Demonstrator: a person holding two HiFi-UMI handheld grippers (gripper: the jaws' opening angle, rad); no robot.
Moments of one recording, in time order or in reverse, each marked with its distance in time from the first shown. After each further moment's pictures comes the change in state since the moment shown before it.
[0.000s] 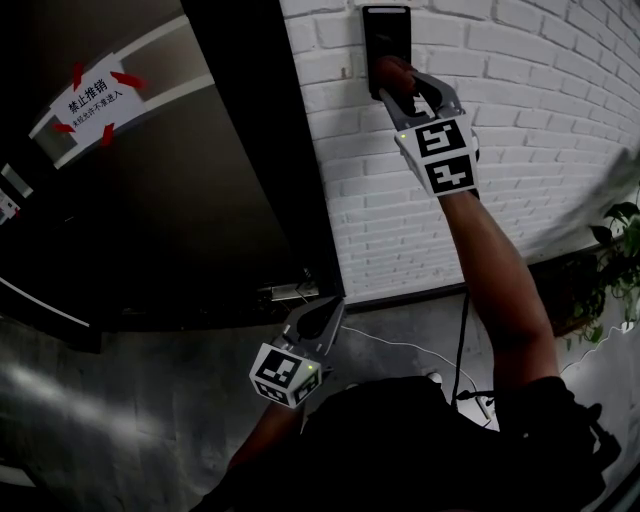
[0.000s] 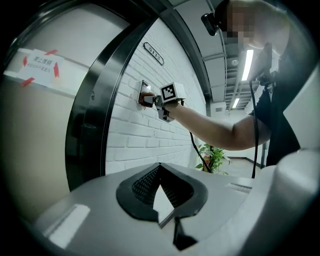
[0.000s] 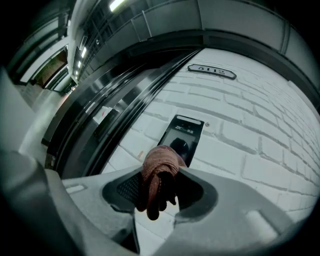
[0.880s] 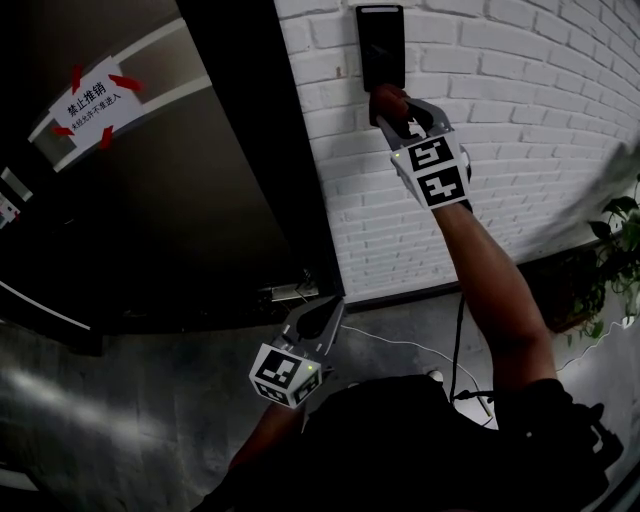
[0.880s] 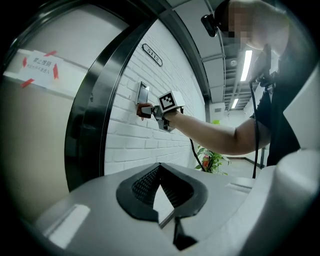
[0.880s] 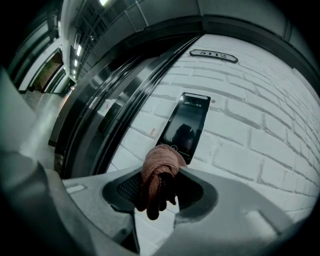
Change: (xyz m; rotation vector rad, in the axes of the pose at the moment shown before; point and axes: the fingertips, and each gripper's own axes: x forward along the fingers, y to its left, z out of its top) left arm -0.004 -0.010 0.002 -0.015 0.001 -0.018; right arm -0.009 0.026 -0.049 0.042 0.123 0.062
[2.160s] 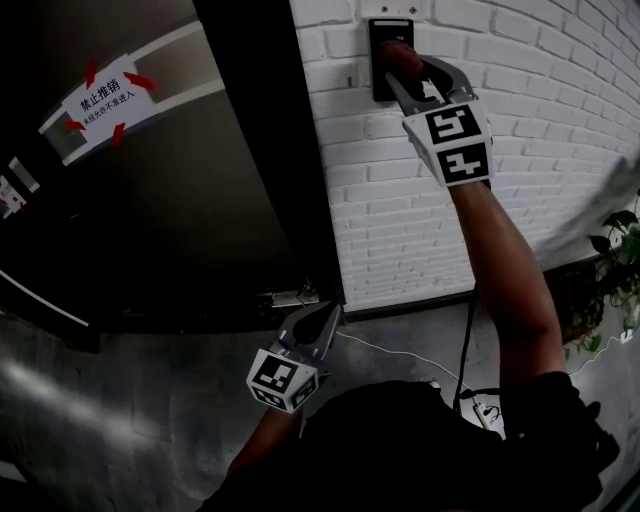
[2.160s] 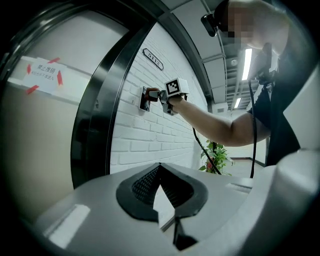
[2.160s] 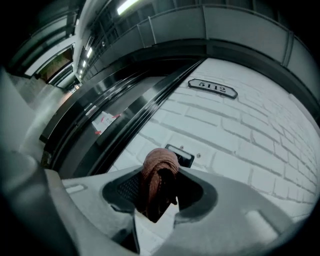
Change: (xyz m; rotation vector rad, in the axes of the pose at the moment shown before) left arm -0.013 0.003 0.007 0.010 -0.030 0.041; right arm -0.024 -0.040 0.108 -0.097 -0.183 -0.084
